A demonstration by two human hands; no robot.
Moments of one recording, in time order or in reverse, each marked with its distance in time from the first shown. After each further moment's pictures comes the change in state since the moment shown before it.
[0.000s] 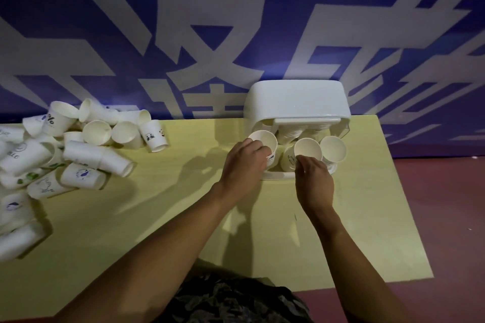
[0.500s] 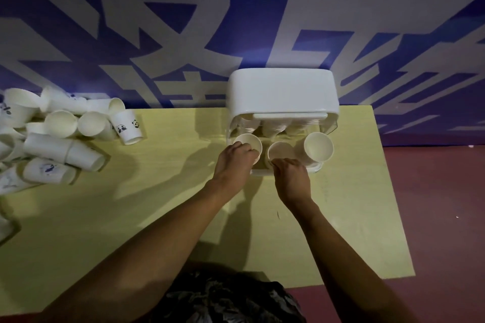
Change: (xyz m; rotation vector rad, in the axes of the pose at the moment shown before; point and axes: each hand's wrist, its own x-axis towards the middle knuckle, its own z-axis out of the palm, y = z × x) left_hand 0.027 0.003 0.069 0.081 -0.294 -0.132; right_hand 0.023 0.047 0.041 -0.096 -0.278 -0.134
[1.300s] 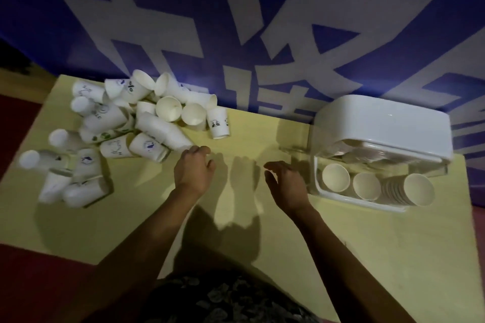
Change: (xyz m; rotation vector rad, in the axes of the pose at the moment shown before) left_hand -0.142 -0.235 -0.056 -0.112 0.208 -0.680; right_hand 0.018 -0.202 0.048 0.275 -0.186 -0.239
